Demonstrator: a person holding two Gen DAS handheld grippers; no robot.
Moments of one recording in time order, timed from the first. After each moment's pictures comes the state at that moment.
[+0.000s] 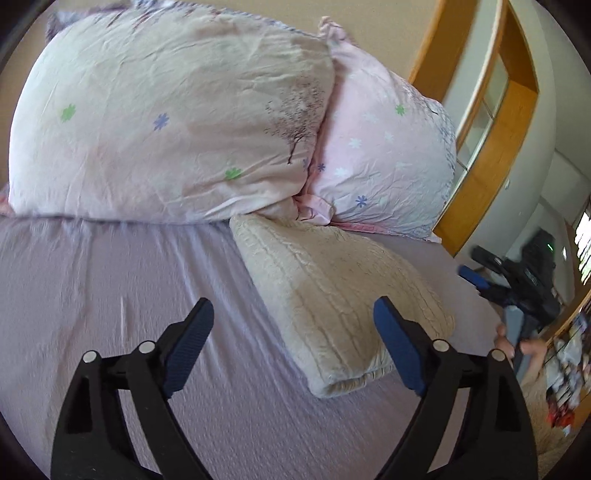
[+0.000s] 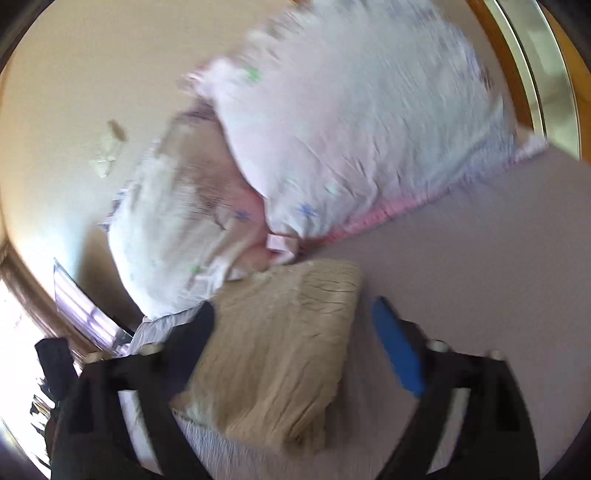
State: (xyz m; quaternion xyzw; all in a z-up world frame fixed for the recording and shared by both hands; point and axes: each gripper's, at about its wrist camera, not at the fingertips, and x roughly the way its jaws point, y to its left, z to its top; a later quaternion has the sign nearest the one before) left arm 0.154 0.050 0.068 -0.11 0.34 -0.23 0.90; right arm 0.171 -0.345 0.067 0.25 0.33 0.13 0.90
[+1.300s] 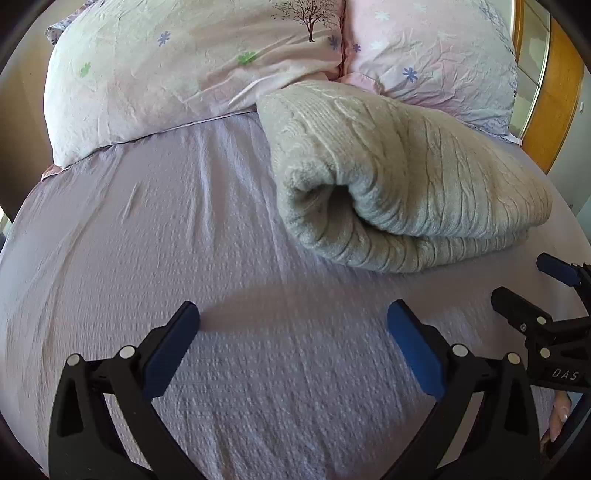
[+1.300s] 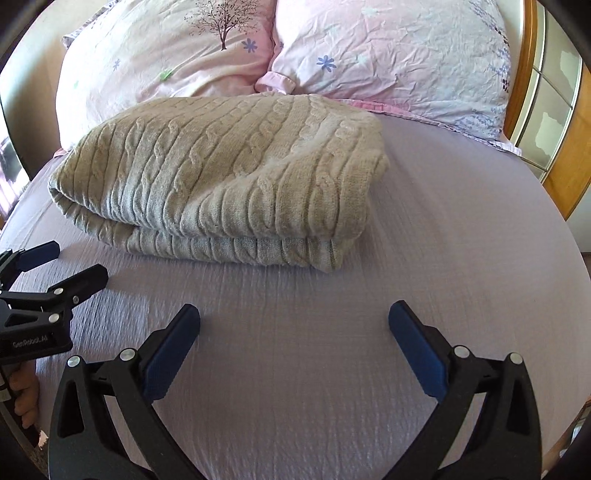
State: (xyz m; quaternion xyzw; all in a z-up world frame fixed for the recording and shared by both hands) left arm 0.109 -0.020 0.010 0.03 0.49 -0.08 0.87; right arm 0.113 -0.236 -0.007 0.00 0.48 0.02 0.88
